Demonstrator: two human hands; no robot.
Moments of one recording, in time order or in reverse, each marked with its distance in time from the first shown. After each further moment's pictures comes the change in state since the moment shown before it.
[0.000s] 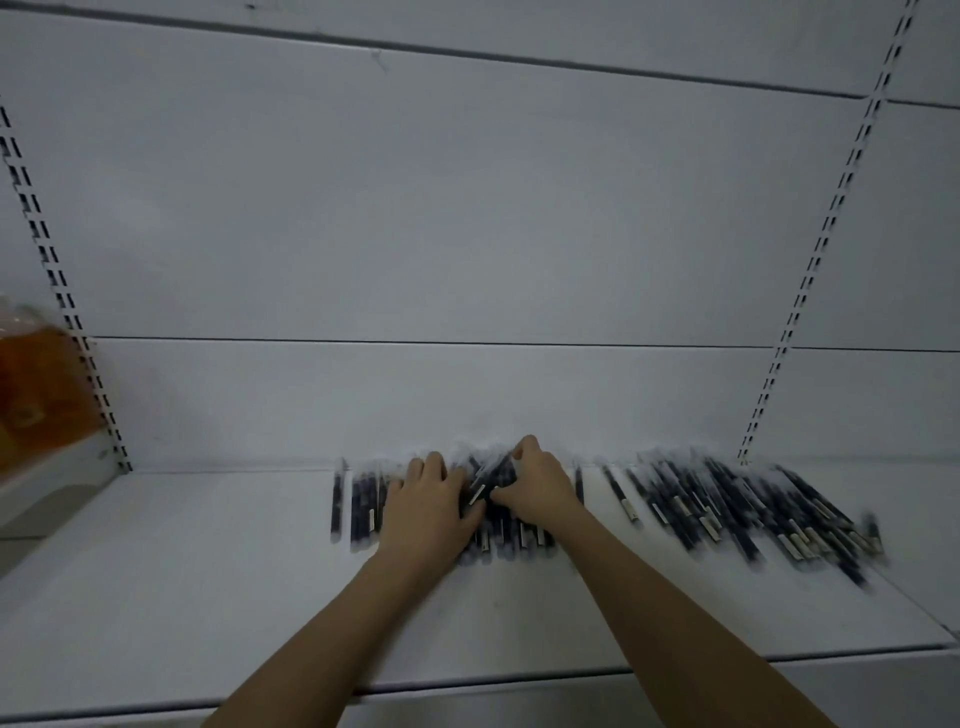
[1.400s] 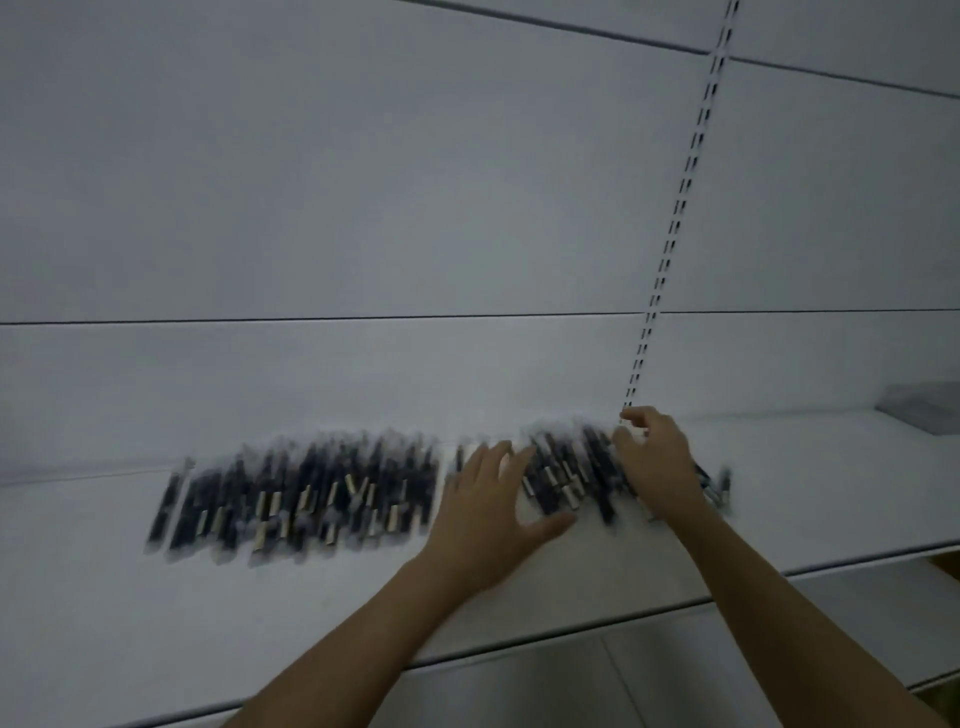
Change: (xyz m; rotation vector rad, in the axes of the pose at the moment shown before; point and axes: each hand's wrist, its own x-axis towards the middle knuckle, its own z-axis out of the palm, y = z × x) left_hand 0.004 0.177 0.037 -0.350 -0.199 0.261; right_hand -0.038 0.193 -0.160 0.086 0.518 0.127
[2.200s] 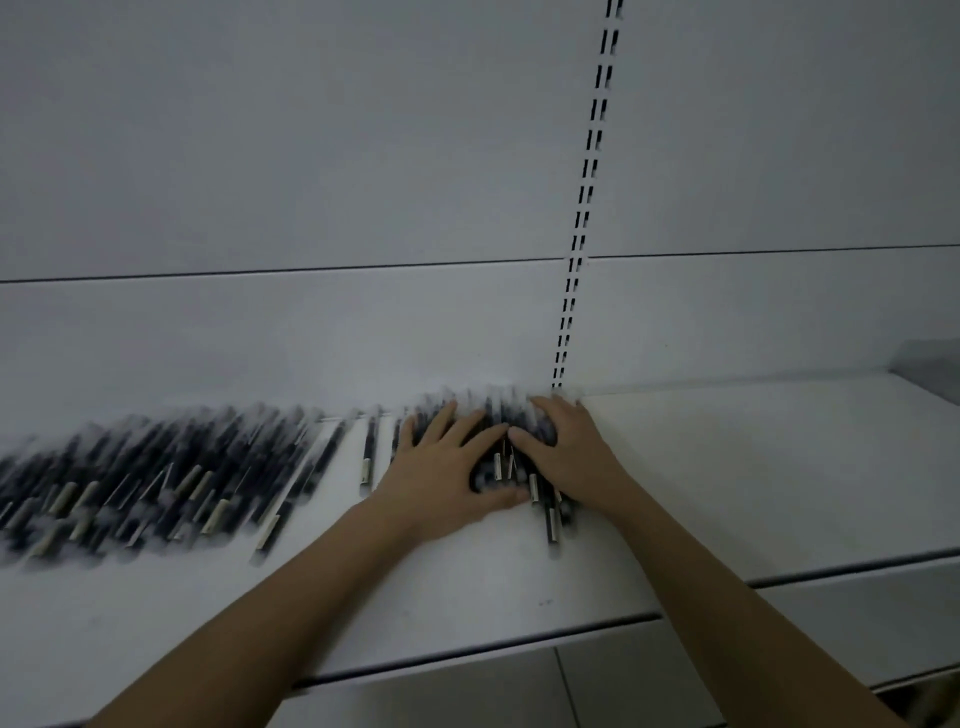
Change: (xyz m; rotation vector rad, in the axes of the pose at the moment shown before) left_hand 0.101 0.055 0.071 0.258 -0.191 -0.040; right_hand 0.075 0.098 0.007 0.004 -0.460 -0.167
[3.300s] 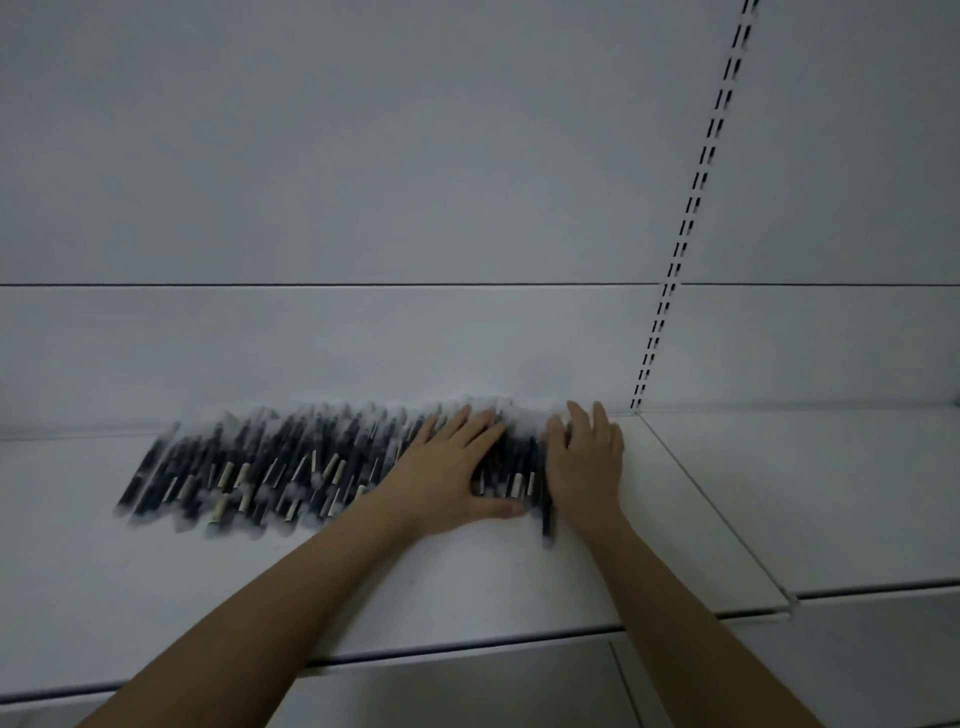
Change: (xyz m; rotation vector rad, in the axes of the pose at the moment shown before) left_hand -0.063 -0.095 -0.035 0.075 -0.004 0.074; right_hand -0.009 -0.087 0.096 -0.082 0.328 0.139
